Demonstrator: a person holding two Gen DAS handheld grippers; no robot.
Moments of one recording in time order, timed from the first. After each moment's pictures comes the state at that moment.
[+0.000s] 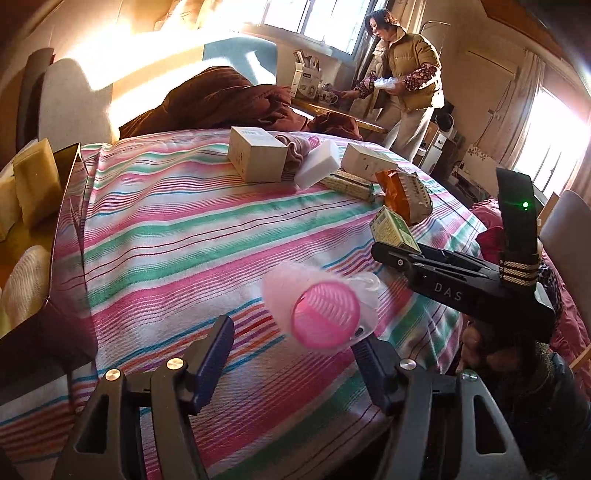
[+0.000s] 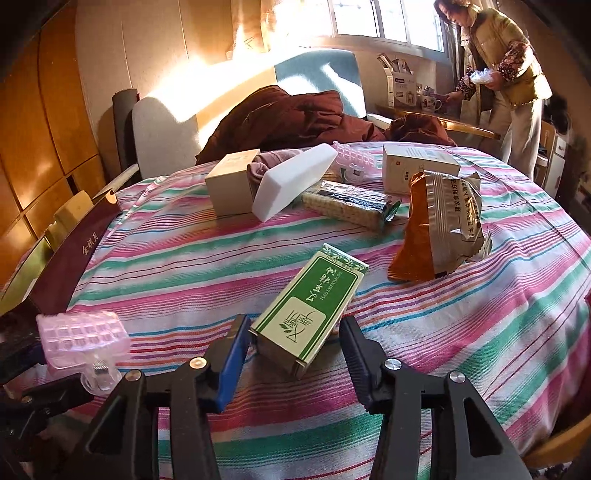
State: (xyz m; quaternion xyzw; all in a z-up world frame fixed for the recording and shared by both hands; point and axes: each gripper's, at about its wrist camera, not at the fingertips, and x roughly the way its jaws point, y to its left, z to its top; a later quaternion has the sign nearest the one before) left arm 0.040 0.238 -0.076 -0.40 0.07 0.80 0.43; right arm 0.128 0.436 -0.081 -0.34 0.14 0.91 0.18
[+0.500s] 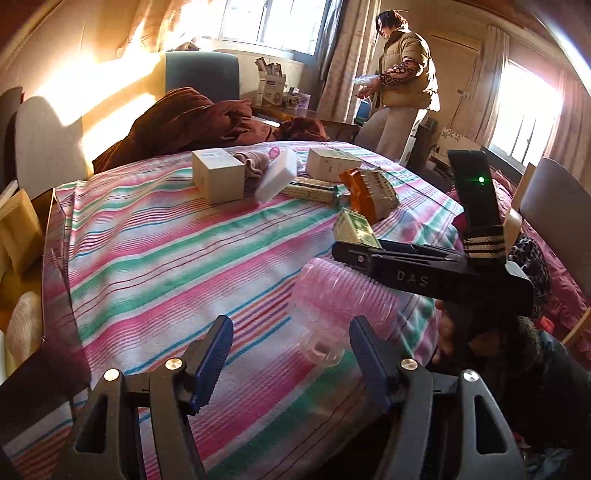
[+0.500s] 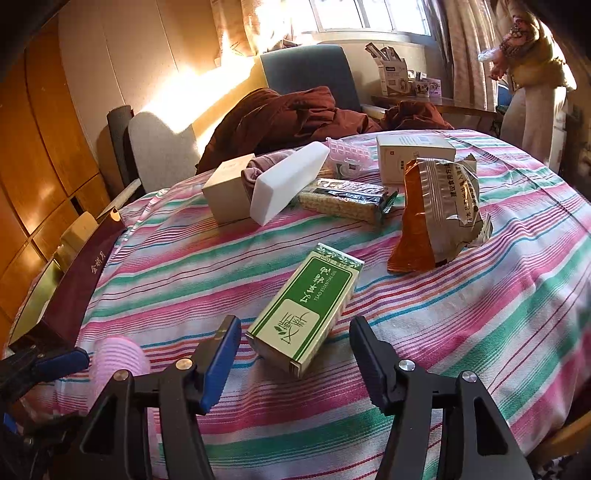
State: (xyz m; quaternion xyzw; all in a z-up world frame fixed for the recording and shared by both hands) left arm 0.067 0.248 -0.056 -0.36 0.11 0.78 0.50; right arm 0.132 0.446 -0.080 -0.33 0.19 0.91 0.18
